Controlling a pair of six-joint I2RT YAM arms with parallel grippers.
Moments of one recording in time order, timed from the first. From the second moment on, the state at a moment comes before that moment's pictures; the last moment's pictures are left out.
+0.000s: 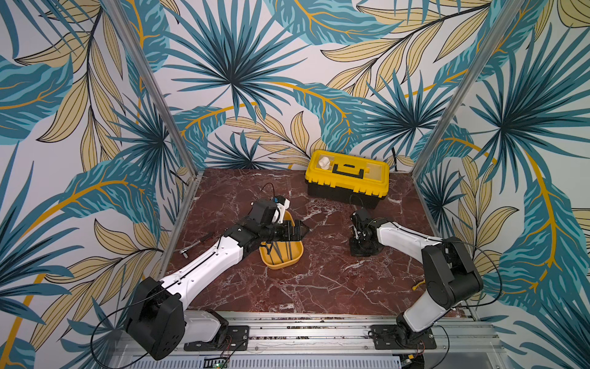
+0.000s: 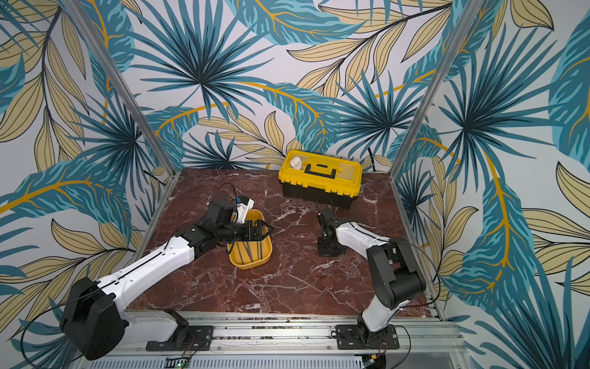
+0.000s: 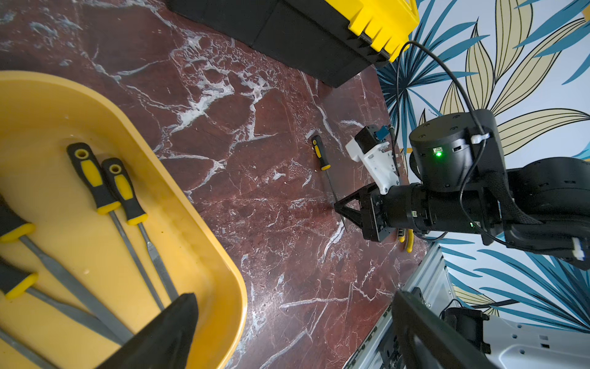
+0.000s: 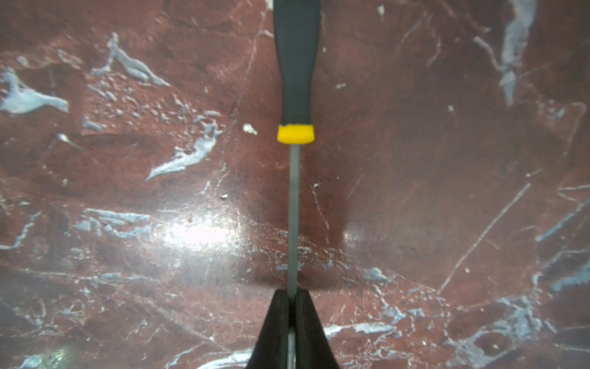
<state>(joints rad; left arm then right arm) -0.54 1.33 0.97 -0.30 0.39 -0.60 0.34 1.67 0.97 -0.71 0.08 0.36</state>
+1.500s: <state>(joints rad) -0.50 1.88 1.43 -0.72 -0.15 -0.66 0.41 1.13 0.94 -0.62 -0.30 0.46</state>
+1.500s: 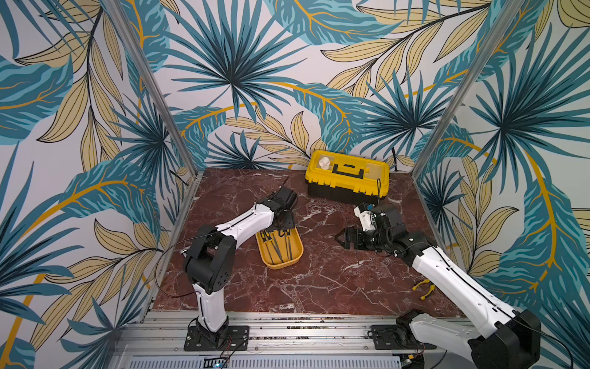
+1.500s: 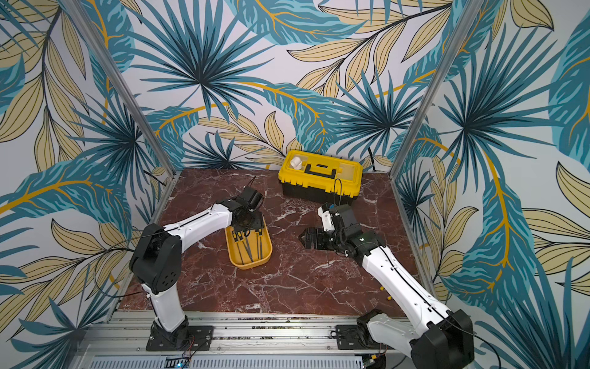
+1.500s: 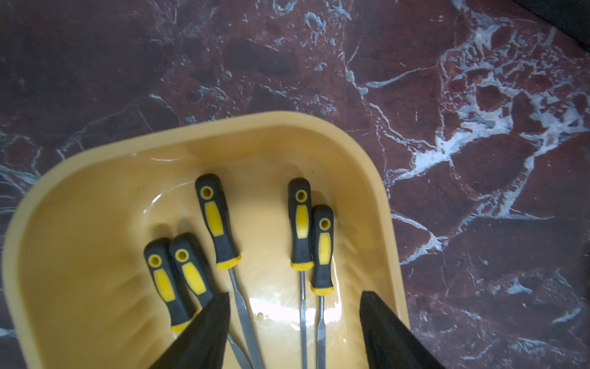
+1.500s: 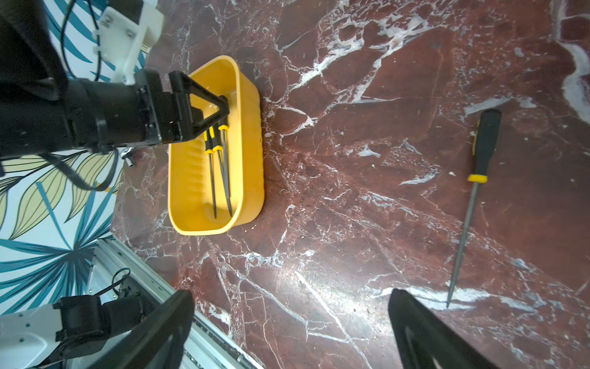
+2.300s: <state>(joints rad) -0.47 2.08 1.56 -0.71 -0.16 -0.59 0.45 1.11 0.91 -0.59 -0.31 0.49</state>
